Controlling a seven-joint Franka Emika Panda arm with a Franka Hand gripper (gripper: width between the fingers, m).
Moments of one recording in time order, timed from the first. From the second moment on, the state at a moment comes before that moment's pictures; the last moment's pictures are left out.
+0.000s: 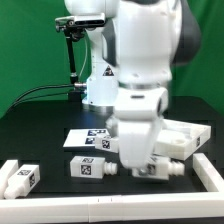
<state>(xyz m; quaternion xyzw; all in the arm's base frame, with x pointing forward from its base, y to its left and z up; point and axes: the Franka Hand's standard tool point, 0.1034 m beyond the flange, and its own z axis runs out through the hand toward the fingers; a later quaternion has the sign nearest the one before) 0.565 0.027 0.037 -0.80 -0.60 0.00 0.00</state>
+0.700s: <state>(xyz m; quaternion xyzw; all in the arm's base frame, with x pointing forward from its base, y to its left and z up) 0.564 -0.024 0.058 -0.73 -0.69 0.01 0.02</state>
